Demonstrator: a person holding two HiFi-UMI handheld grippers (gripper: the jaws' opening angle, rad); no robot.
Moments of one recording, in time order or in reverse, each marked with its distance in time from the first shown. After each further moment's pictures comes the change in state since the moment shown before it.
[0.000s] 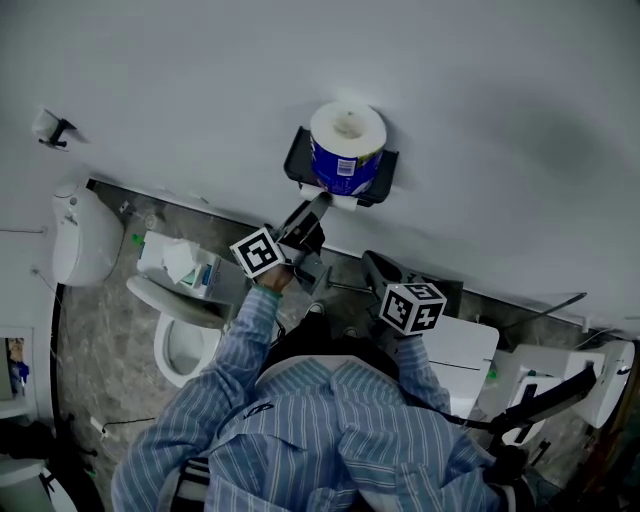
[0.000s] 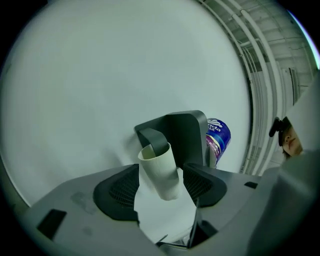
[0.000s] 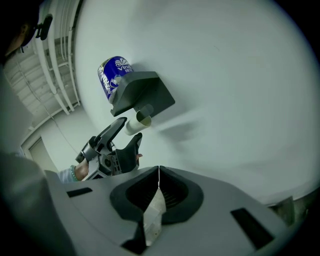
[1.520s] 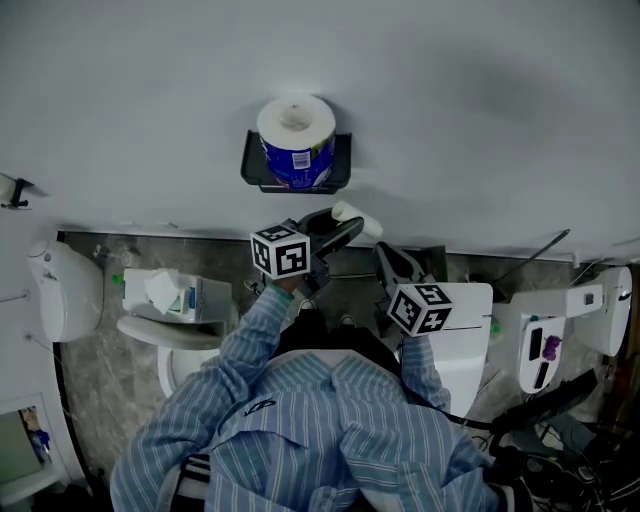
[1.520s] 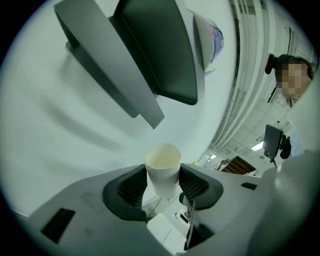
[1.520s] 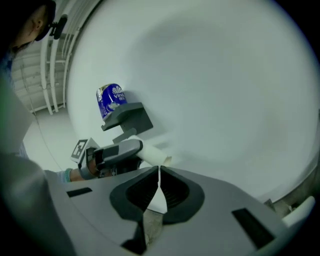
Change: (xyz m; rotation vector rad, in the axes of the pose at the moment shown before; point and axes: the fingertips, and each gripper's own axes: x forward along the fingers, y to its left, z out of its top) left arm 0.033 -0.006 -0.136 0.374 0.640 -0.083; right arm -0.067 -0.034 0.011 -0.008 -0.208 -0.237
